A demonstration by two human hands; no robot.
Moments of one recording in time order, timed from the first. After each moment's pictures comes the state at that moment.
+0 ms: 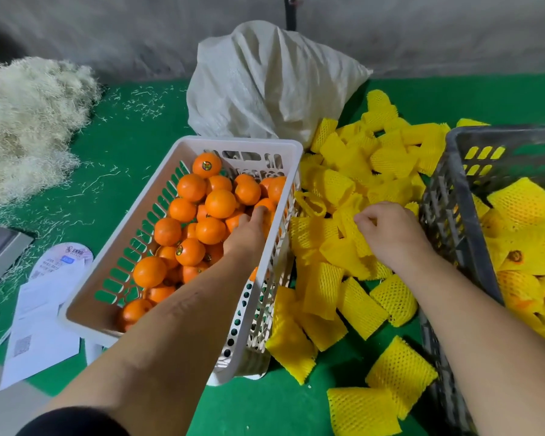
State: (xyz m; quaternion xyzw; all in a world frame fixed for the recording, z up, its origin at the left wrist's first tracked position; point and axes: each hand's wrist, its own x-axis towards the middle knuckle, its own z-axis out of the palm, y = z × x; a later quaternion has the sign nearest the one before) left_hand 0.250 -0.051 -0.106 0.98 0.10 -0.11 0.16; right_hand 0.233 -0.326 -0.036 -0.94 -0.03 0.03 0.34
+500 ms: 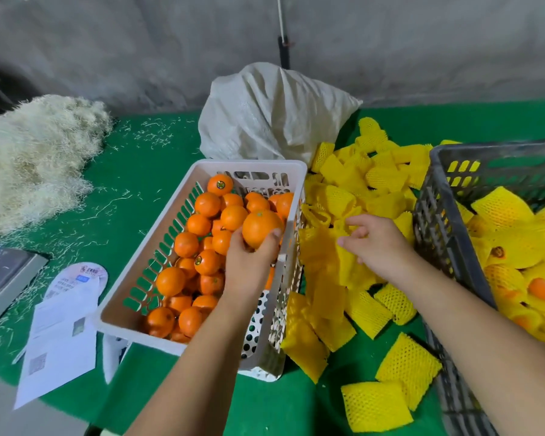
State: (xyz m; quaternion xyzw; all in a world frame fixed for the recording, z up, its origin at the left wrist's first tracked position) left_hand 0.145 -0.072 -0.027 0.77 0.18 0.09 0.61; right_hand 0.195 -0.298 -0.018 -0.84 0.03 0.09 0.53
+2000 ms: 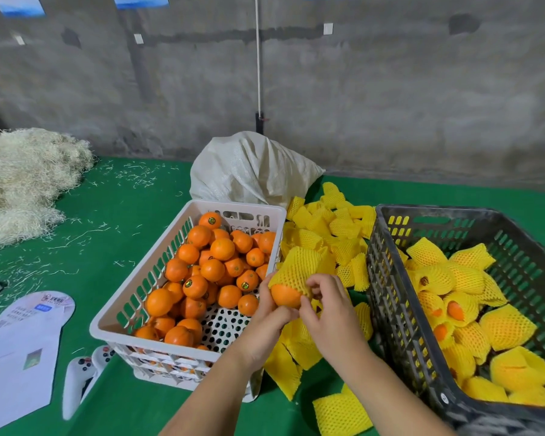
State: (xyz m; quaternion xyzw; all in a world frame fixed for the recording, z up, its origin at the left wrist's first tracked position) left_hand 0.067 -0.097 -0.044 0.60 -0.03 -0.11 0.79; right_hand 0.051 -0.254 -0.005 -0.88 -0.12 -0.18 0.42
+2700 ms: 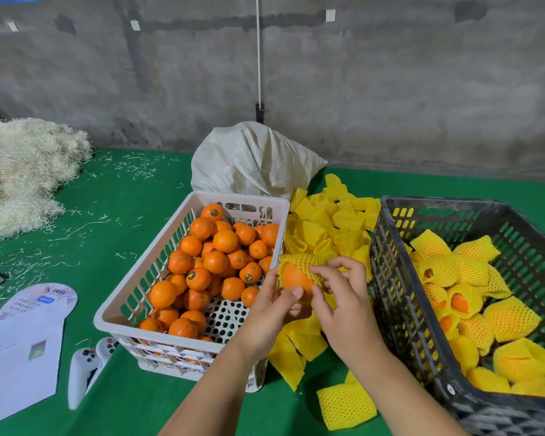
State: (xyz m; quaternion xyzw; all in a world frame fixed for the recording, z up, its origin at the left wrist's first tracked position) left_hand 0.065 -0.094 -0.035 0.58 -0.04 -0.12 0.81; right_hand 0.042 -0.258 0.005 -0.85 -0.17 -0.28 0.40
